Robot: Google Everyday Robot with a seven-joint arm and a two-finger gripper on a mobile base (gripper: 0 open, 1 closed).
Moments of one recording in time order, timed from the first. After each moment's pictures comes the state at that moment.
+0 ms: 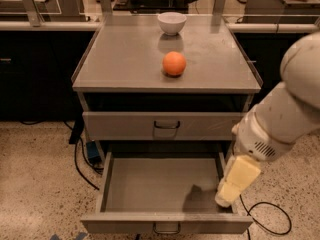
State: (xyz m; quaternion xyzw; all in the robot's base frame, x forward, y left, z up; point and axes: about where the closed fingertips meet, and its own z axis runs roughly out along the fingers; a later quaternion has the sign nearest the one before) arm 0.398 -0.161 0.823 -0.53 0.83 0.09 0.13
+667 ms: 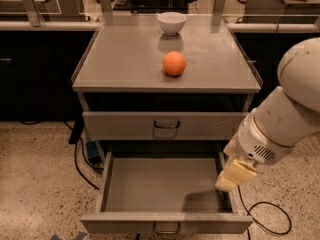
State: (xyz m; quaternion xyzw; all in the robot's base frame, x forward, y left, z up) arm 0.391 -0.162 0.816 -0.53 0.83 0.09 0.12
